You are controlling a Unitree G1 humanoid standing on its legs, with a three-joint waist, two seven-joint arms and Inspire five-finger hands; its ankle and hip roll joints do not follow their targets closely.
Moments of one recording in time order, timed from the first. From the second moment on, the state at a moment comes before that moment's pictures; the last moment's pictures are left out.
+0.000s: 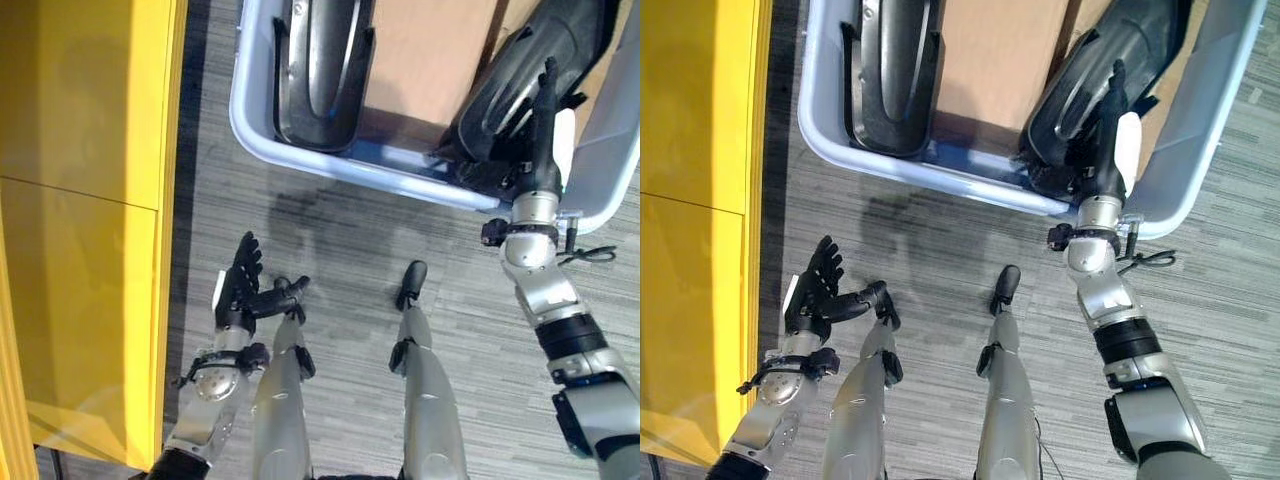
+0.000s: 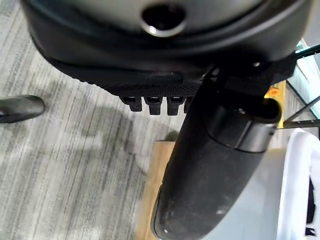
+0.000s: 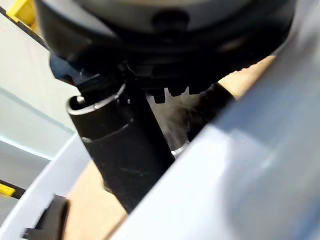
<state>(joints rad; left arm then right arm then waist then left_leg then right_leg) -0.03 0.41 -0.23 0.08 -0.46 -0.21 0.28 -0.77 -0.57 0.20 0.45 -0.03 -0.05 -0.53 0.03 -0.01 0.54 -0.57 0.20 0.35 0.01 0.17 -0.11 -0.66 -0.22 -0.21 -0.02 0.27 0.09</state>
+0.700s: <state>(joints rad) -0.06 0.42 -0.25 0.09 -0.46 -0.23 0.30 -0.99 -0.59 0.32 0.77 -0.07 -0.06 -0.57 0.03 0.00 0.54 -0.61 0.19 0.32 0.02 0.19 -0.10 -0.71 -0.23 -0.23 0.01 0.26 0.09</state>
